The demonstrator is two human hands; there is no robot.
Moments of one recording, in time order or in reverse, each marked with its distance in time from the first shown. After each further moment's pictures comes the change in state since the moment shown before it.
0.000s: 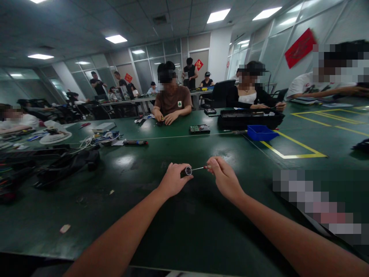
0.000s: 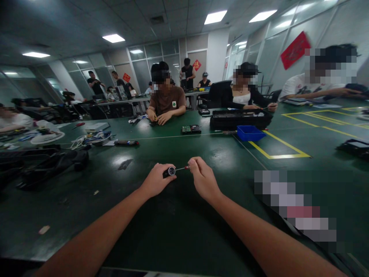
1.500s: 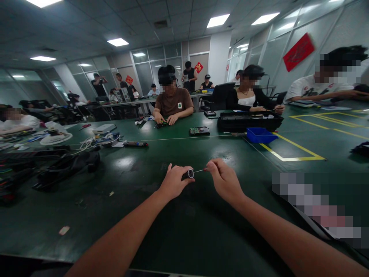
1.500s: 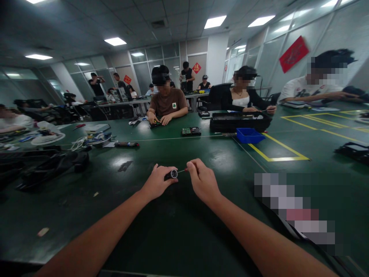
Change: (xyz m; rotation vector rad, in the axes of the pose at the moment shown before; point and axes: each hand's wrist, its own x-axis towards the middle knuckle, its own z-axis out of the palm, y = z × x) left_hand -0.001 -0.007 0.007 0.042 -0.035 -0.026; right_hand -0.002 -0.012 -0.005 -0.184 -0.004 -0.061
